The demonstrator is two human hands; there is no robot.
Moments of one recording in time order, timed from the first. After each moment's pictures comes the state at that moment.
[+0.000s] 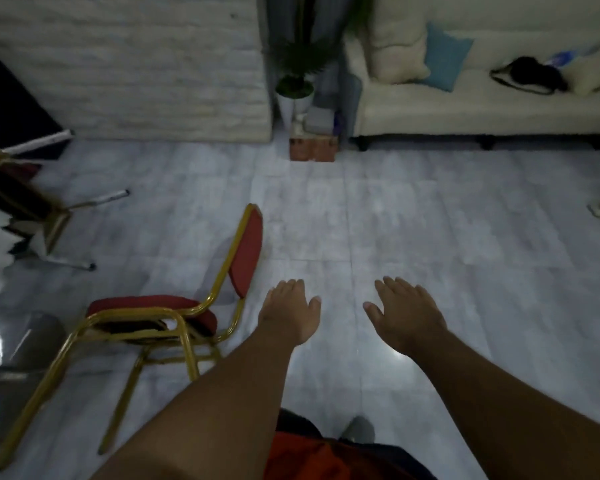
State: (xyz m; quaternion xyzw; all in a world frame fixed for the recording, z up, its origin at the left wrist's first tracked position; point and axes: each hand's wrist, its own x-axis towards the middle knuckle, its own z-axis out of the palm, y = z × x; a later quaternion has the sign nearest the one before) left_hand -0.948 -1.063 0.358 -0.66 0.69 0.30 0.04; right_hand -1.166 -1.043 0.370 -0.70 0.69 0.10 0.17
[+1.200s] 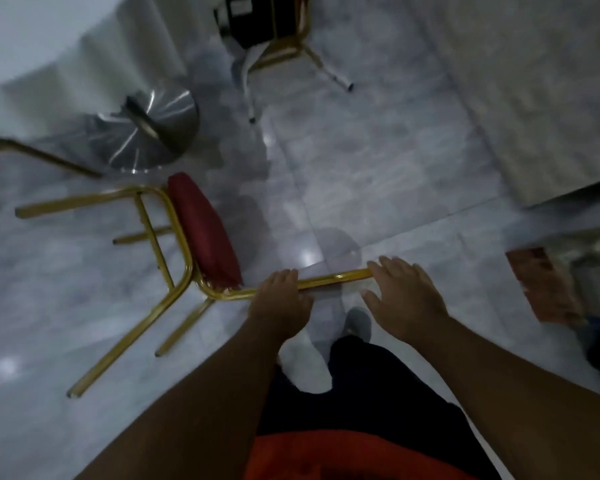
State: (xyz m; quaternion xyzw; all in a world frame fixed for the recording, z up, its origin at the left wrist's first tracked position) left_hand -0.781 -1.418 0.237 -0.91 0.19 0.34 -0.12; right_hand -0.863 -1.628 0.266 -0.95 0.14 0.26 0.10
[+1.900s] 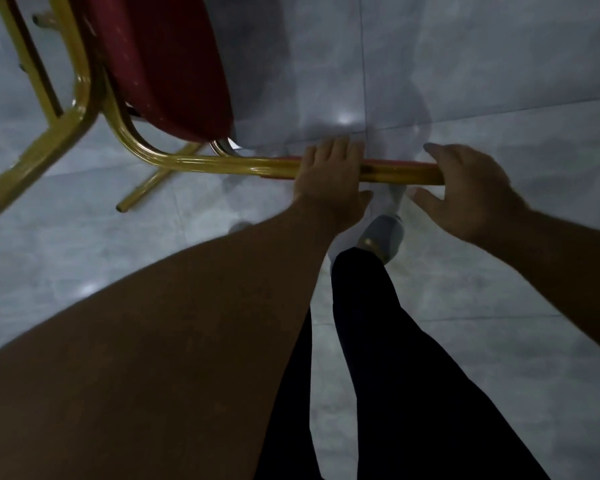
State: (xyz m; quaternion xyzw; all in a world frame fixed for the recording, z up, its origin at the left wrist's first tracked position) left_hand -0.789 -1.495 -0.045 -0.92 0.20 0.33 -0.05; right_hand -0.828 -1.706 -0.033 -0.92 0.03 0.33 0.20
